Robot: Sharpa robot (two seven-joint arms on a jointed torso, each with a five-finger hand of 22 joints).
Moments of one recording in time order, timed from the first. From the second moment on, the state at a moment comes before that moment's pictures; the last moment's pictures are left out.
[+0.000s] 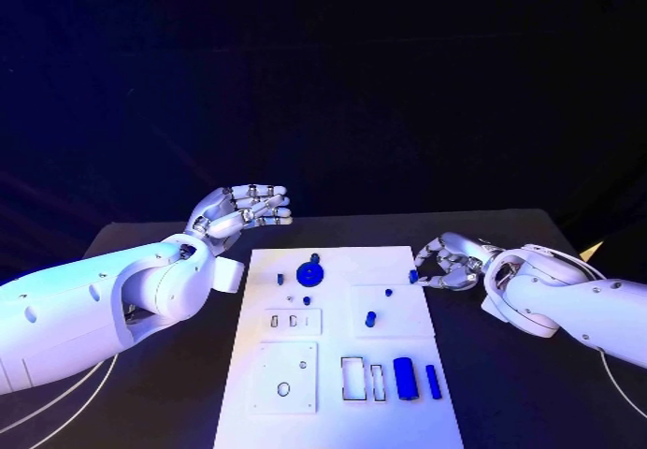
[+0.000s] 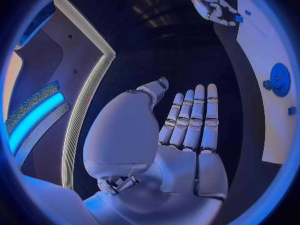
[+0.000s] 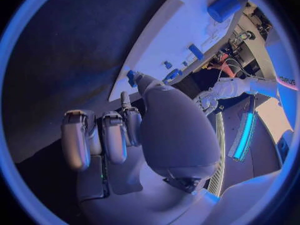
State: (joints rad) left arm 1.24 -0.91 -0.02 1.56 -0.05 -0.28 0.48; left_hand 1.40 -0.17 0.46 0.14 0.05 0.80 0.21 0.26 0.16 0.99 0.19 0.09 0.07 0.93 0.15 0.29 0.28 0.18 0.82 0.26 0.37 0.17; right arm 1.28 -0.91 -0.18 1.42 -1.24 -0.32 -0.08; right_hand 1.40 -0.21 0.33 0.21 0.18 0.91 0.13 0.12 0.47 1.44 0.05 1.40 1.31 1.47 -0.02 1.55 1.31 0.01 1.47 0.09 1.48 1.31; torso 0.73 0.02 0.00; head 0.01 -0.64
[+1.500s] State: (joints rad) left arm 1.24 -0.94 -0.02 1.57 -0.05 -0.28 0.48; left_hand 1.40 -0.16 0.46 0.14 0.05 0.80 0.21 0.26 0.16 0.99 0.19 0.08 0.07 0.93 0.15 0.29 0.28 0.18 0.82 0.26 0.37 0.17; right arm 1.27 -0.86 -0.18 1.40 -1.25 -0.32 -0.09; right_hand 1.41 -0.20 0.38 0.19 0.18 0.96 0.14 0.14 0.48 1.46 0.06 1.42 1.31 1.47 -0.02 1.55 1.31 0.01 1.47 0.09 1.51 1.31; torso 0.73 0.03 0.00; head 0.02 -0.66
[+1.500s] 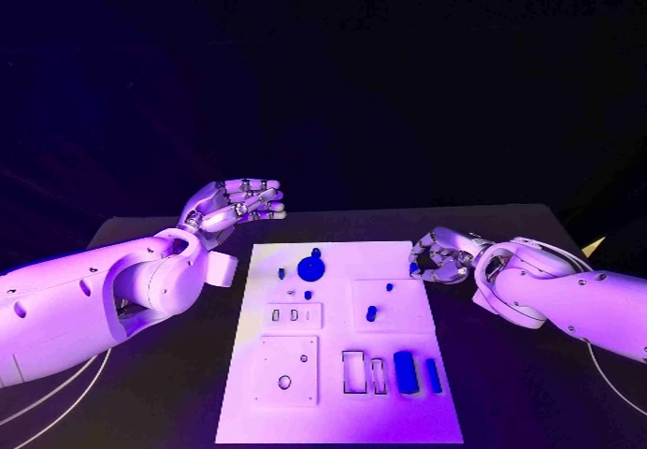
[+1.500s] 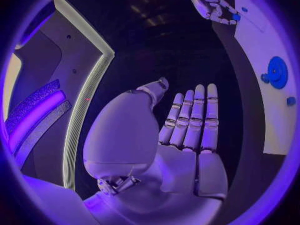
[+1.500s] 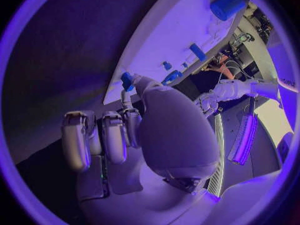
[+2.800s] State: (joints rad) left arm 1.24 -0.94 -0.02 1.57 -0.05 -0.28 0.47; left_hand 1.40 -0.16 0.46 0.14 0.05 0.80 0.21 0.26 0.16 0.99 0.19 0.08 0.07 0.93 0.15 0.29 0.29 0.18 0.82 0.26 0.37 0.17; right arm 1.29 -0.85 -0.18 1.46 -1.30 -0.40 -0.14; right_hand 1.38 -0.16 0.45 0.19 0.24 1.00 0.13 0.17 0.49 1.47 0.05 1.44 1.31 1.46 -0.03 1.55 1.31 0.01 1.47 0.09 1.54 1.31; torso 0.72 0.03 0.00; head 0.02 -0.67
